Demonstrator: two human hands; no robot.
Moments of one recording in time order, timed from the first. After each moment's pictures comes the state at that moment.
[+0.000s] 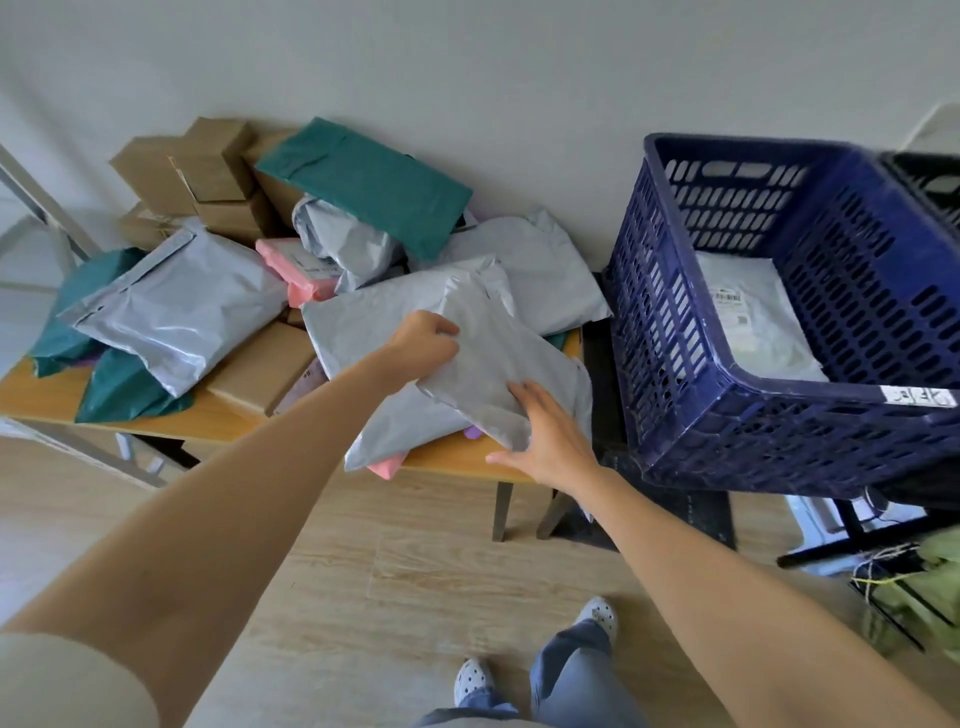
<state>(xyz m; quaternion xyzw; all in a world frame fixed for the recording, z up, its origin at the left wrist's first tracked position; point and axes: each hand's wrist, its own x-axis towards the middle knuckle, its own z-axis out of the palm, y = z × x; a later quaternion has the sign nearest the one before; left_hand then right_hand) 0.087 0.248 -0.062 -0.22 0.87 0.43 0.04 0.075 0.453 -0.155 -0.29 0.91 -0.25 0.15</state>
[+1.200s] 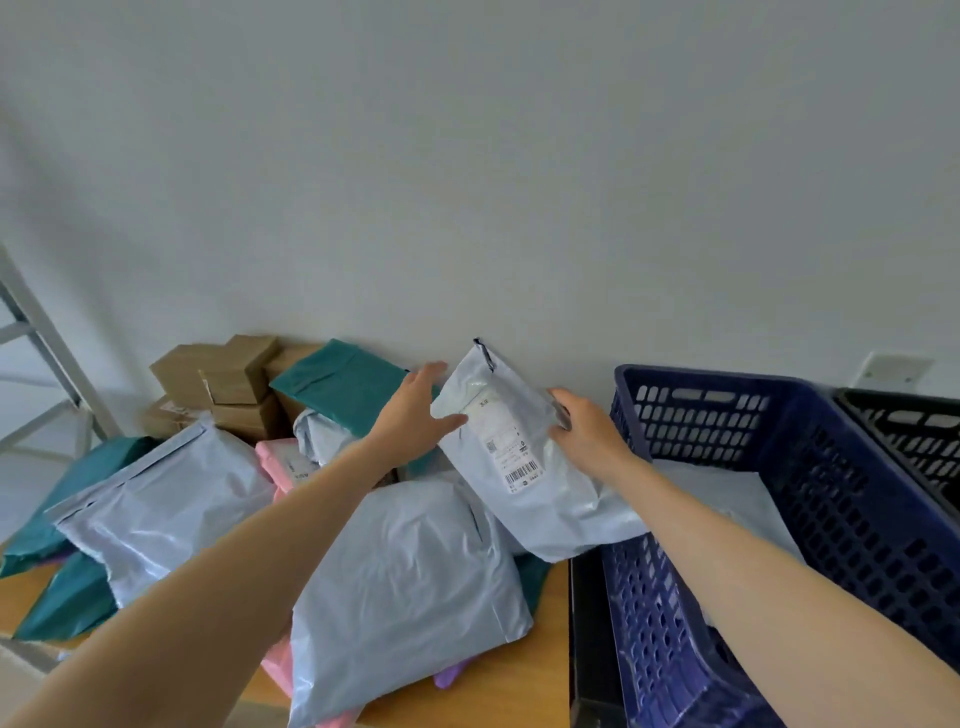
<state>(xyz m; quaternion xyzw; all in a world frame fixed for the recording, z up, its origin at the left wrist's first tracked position) -0.032 0.216 0.046 -0.14 0.92 0.33 -0.16 -0.125 0.435 0.038 -0.31 0.88 -0.36 0.02</state>
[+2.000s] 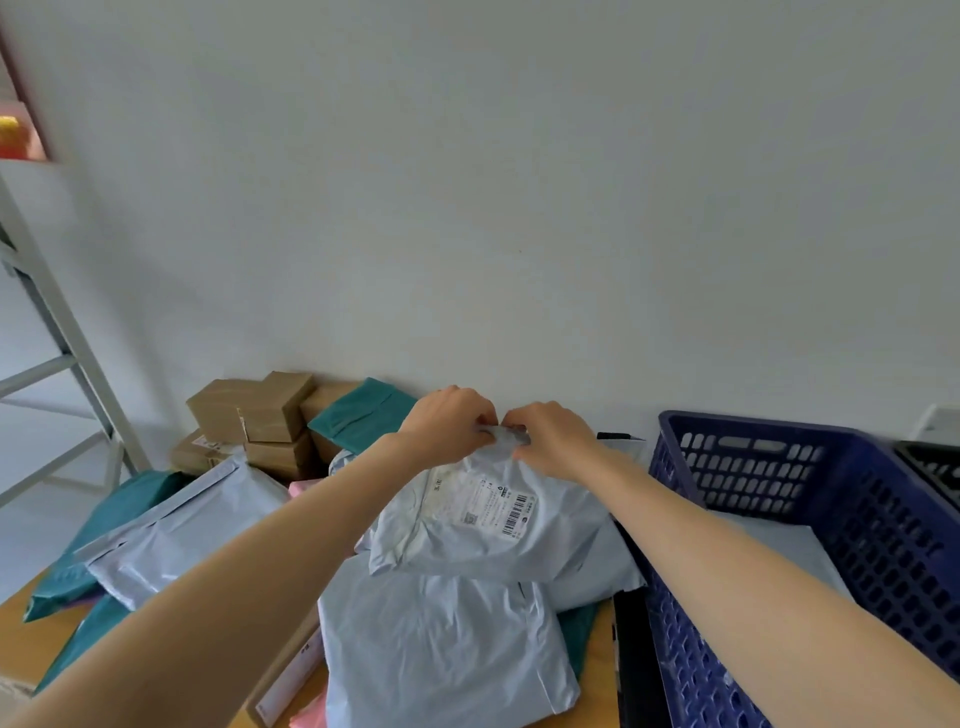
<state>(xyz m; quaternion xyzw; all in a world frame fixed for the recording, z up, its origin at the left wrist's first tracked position) -0.037 0.184 0.109 -0.03 0.99 0.07 -0.12 -0.115 0.330 0.093 -0.40 0.90 -0.16 0.00</state>
